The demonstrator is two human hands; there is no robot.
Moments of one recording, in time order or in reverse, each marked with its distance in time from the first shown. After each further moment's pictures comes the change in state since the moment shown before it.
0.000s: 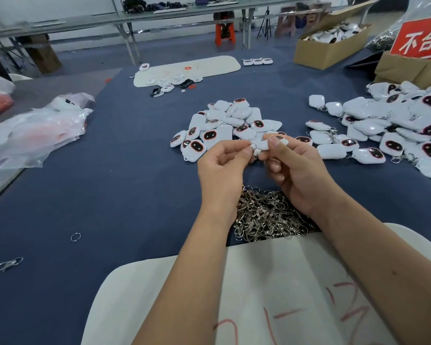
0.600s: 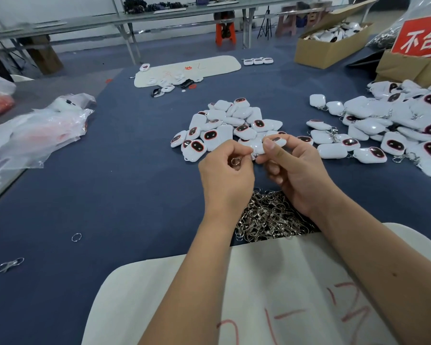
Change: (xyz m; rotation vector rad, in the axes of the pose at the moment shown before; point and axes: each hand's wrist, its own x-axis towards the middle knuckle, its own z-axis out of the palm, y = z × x) left_hand -0.003 -0.001 -0.003 0.439 0.018 0.257; right_hand -0.003 0.000 0.005 -0.074 0.070 -0.013
